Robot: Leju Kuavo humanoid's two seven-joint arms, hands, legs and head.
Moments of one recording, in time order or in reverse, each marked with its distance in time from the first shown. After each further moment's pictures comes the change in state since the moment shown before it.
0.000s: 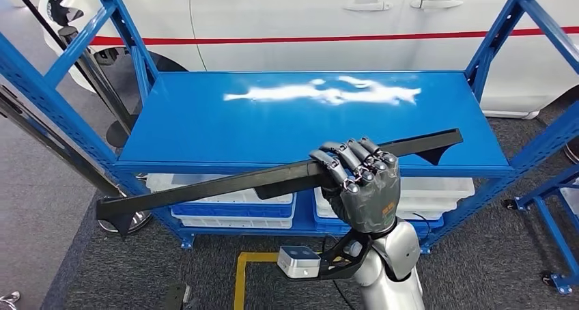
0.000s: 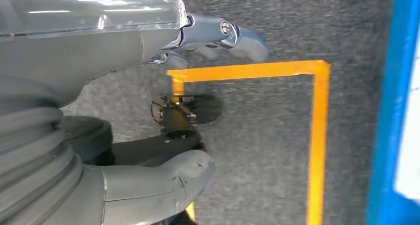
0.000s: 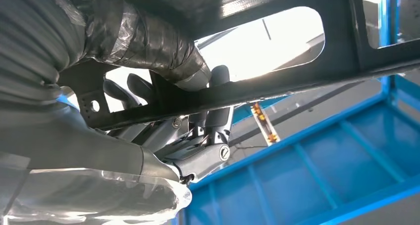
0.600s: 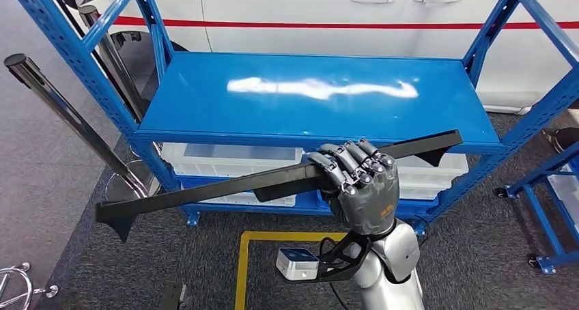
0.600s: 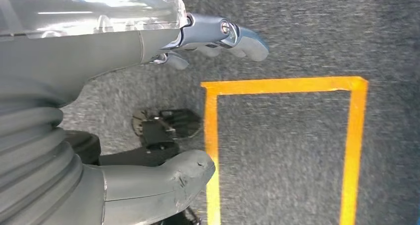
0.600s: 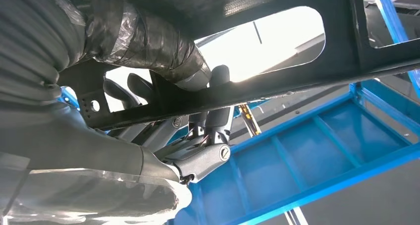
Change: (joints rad) left arm -0.008 -0.002 0.000 0.000 -0.012 0.006 -0.002; right arm 0.001 -0.002 0.000 -0.003 0.015 0.000 0.000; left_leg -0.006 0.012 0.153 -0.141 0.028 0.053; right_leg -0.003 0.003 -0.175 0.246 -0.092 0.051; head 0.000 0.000
